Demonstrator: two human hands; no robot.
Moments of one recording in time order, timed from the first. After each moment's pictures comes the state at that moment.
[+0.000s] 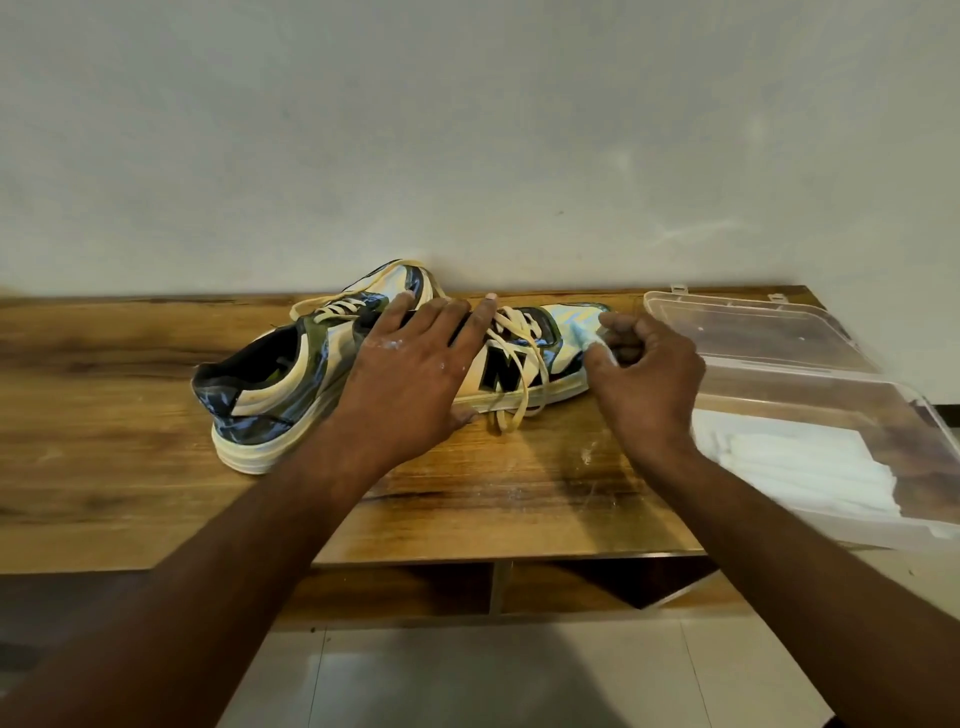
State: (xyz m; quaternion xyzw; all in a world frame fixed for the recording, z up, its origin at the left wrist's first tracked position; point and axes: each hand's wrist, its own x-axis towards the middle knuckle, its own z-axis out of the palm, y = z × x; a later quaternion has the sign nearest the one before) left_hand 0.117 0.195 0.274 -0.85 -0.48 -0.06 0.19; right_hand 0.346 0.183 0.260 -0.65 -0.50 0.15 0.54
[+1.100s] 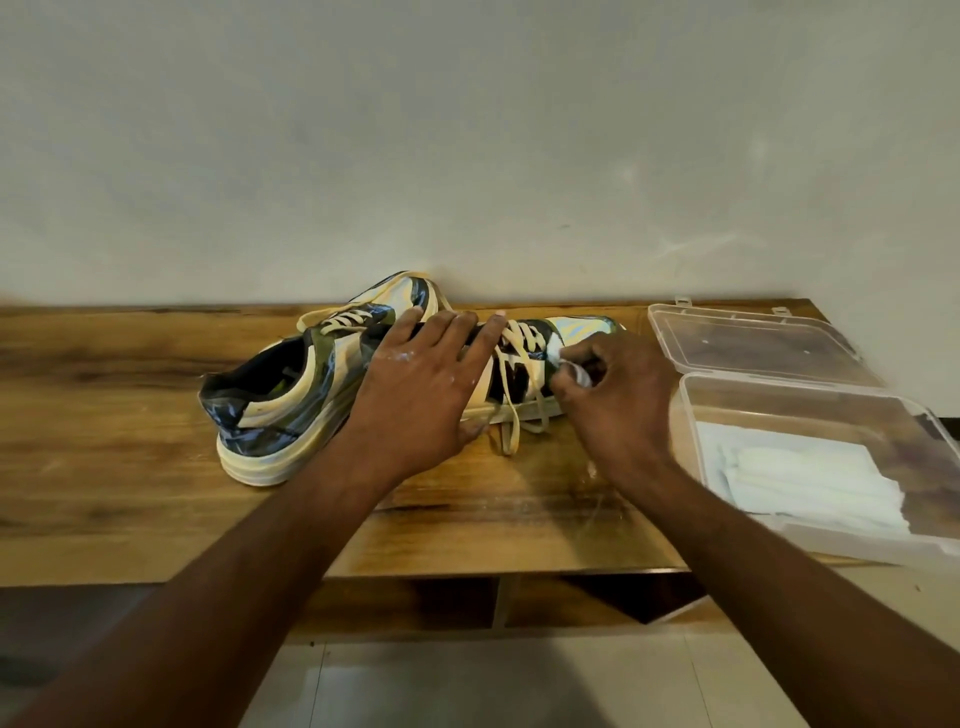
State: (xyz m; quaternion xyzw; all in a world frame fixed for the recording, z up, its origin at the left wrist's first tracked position) left_hand 0.118 0.198 0.268 -0.85 -0.49 -0.06 0.20; right_hand 0.328 0.182 0.255 -0.62 -0.61 0.10 0.48
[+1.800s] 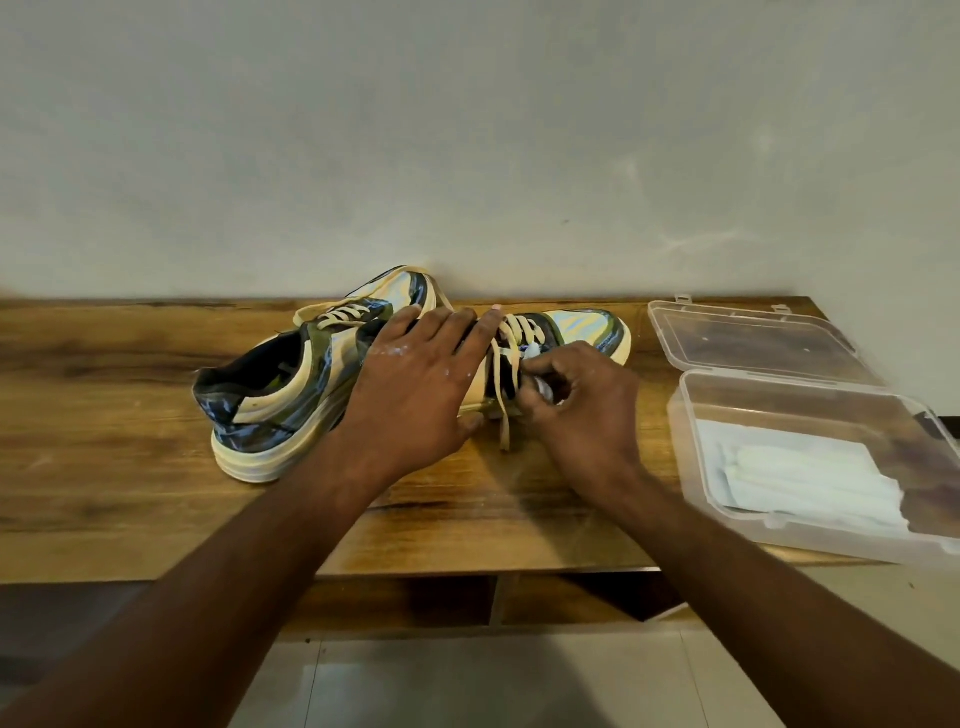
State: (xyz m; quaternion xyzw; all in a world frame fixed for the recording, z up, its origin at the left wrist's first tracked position) left_hand 0.117 0.197 0.270 -0.85 -0.49 -0.09 0.17; right_hand 0.306 0.169 0.253 -0.56 -0.67 0.11 0.46
